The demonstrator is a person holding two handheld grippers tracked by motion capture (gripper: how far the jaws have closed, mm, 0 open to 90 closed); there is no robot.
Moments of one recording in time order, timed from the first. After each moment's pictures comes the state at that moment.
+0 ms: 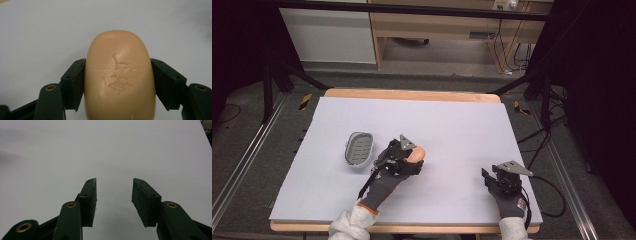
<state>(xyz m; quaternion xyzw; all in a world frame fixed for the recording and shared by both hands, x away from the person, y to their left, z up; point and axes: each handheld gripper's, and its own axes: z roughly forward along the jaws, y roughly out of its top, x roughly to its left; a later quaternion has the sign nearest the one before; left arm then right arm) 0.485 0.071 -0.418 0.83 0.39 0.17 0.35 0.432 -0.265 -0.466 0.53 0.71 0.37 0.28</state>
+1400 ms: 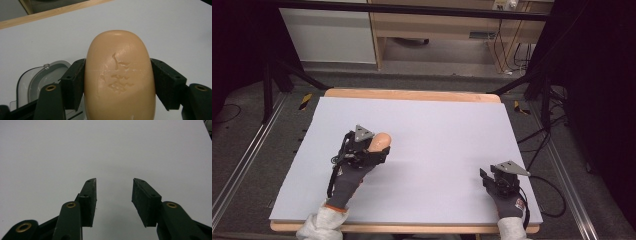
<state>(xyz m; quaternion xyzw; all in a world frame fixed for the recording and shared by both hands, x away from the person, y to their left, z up) 0.481 0.165 -0.385 0.77 0.45 0.22 0.39 0.432 -0.259 -0.467 0.53 0.71 0.37 0.28</state>
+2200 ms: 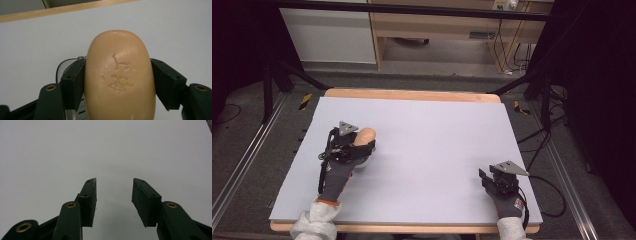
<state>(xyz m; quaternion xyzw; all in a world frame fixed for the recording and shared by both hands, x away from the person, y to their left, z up) 0.501 0.203 -0.398 0.74 0.50 0.24 0.38 0.432 -0.257 -0.468 0.53 0.72 0.37 0.28</state>
